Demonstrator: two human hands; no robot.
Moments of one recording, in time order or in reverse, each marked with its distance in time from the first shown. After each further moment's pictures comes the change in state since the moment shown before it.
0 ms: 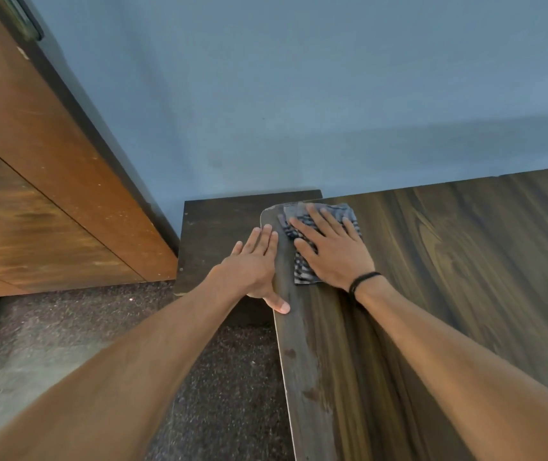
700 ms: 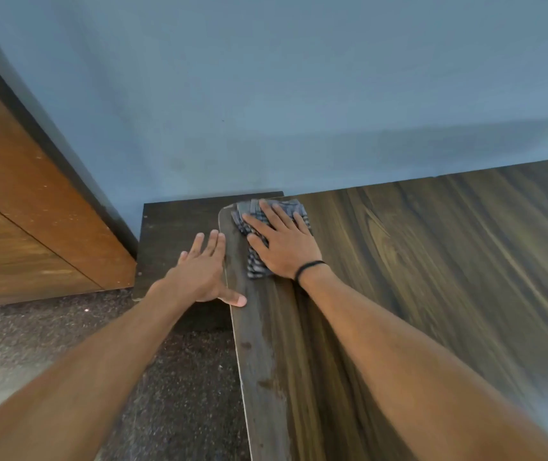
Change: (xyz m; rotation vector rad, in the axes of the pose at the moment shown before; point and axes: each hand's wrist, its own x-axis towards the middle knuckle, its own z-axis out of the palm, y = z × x) left_hand -0.004 -0.010 0.018 -0.207 0.094 -0.057; right_hand 0.007 -0.009 -0.007 0.047 -0.015 -0.003
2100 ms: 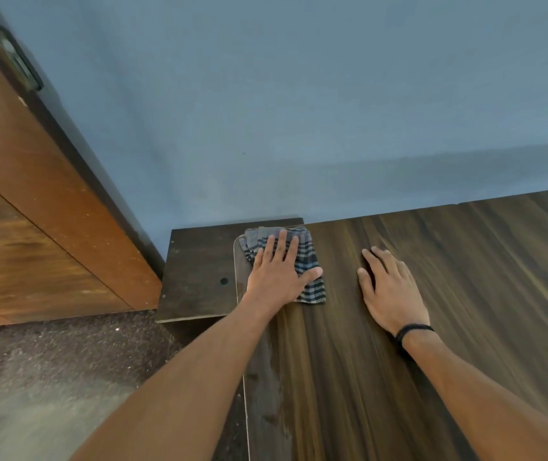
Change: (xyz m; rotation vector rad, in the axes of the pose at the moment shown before) left_hand 0.049 0.098 0.002 -0.068 0.332 0.066; right_hand -0.092 0.117 -0.024 0.052 0.217 0.294
